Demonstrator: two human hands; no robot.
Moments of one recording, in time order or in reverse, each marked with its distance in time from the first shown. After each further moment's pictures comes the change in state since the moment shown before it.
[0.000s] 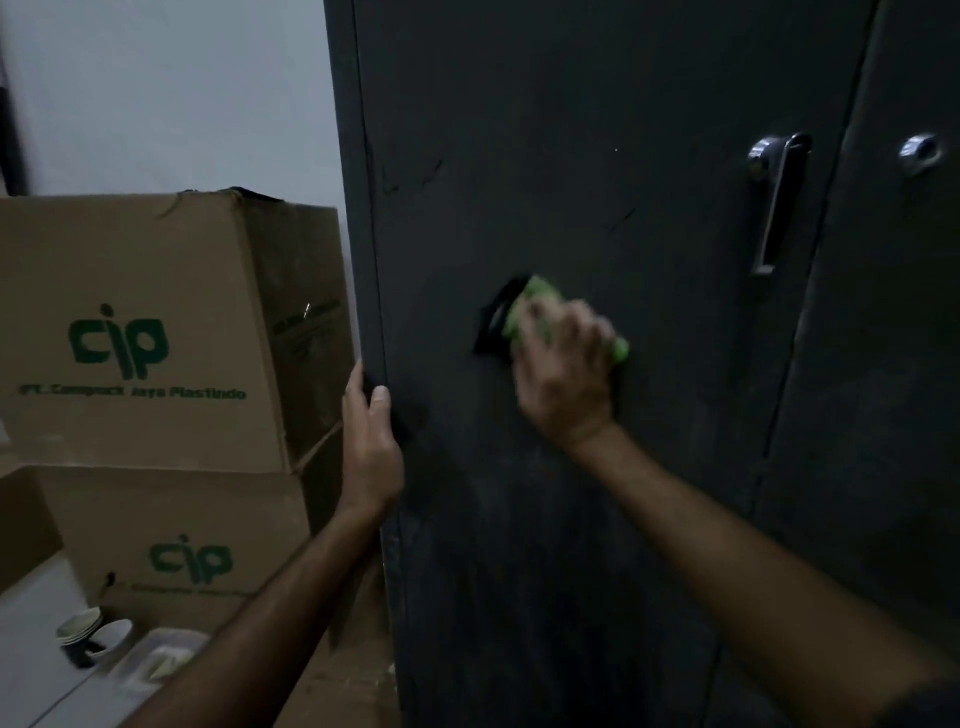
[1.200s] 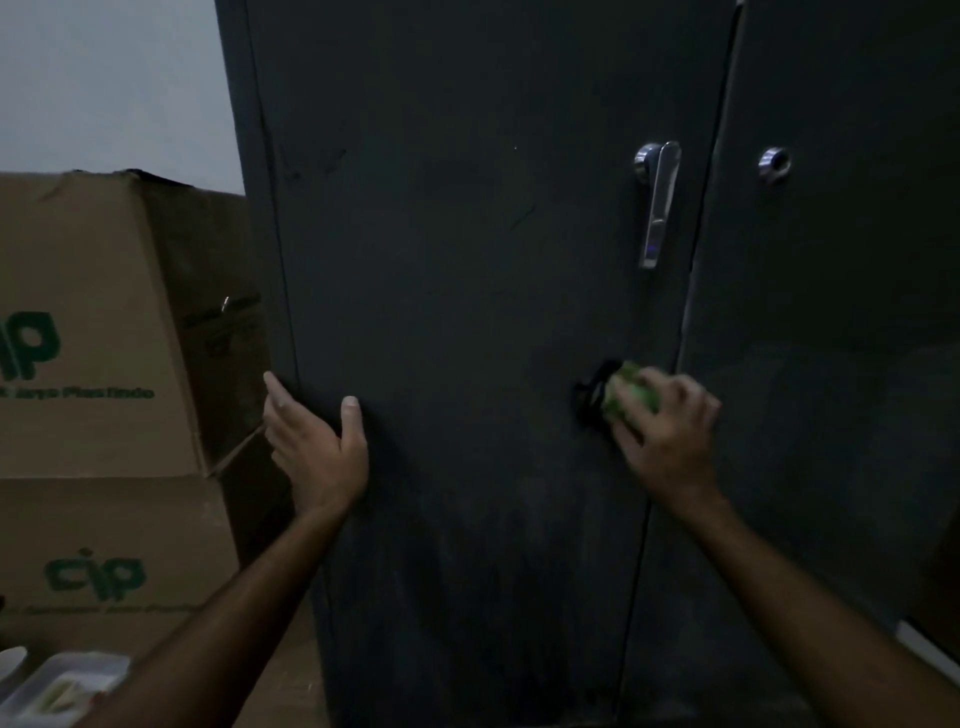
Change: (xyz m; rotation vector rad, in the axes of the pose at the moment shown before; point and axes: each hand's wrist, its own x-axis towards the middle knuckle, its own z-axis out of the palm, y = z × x) left_hand -0.019 -0.016 0.046 0.477 0.215 -0.010; right_hand -0.120 0.165 -0.091 -0.173 -0.190 0.061
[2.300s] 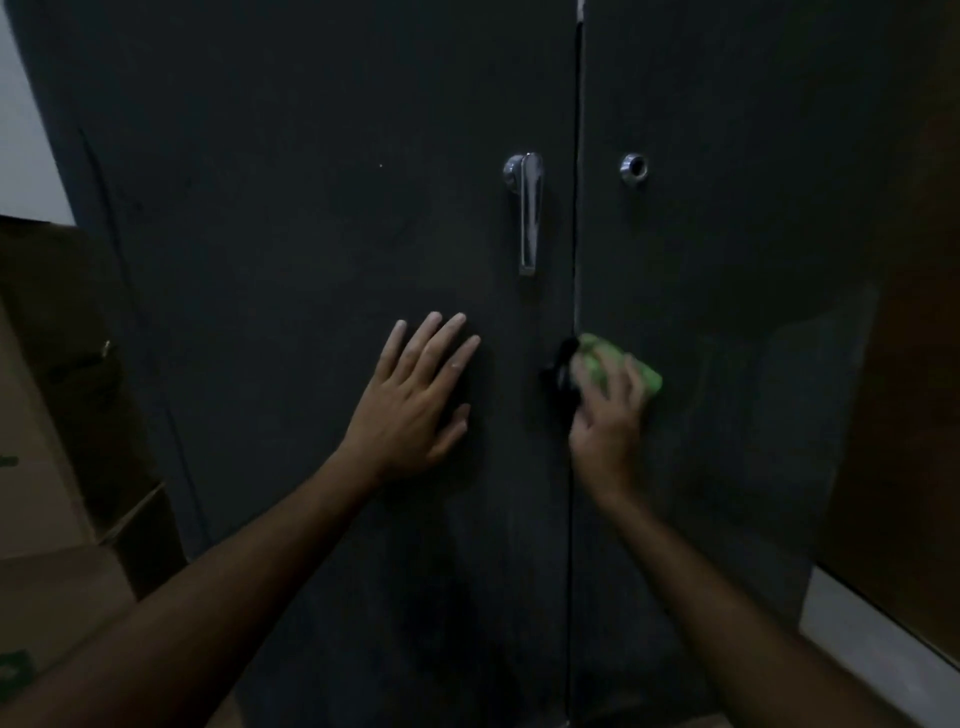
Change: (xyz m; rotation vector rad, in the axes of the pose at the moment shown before) left_hand -0.013 0.121 0.100 0.483 -0.221 1.318; right_hand -0.004 0.021 -0.003 0.151 0.044 0.463
